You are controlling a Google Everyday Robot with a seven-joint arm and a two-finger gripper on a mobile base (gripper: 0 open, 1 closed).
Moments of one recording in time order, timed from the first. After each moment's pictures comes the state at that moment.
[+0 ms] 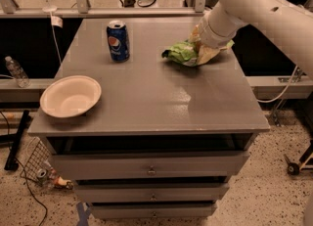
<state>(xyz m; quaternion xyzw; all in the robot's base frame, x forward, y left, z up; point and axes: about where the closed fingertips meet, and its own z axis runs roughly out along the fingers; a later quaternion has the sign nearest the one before) 0.719 -0.134 0.868 -0.79 0.53 -0.17 0.25</state>
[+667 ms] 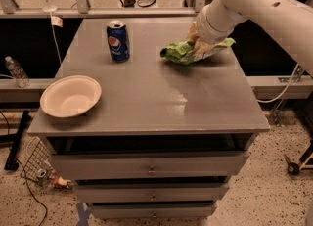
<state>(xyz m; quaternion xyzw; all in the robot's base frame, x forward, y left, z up) 0.721 -0.121 0.884 -0.79 0.53 -0.16 0.28</state>
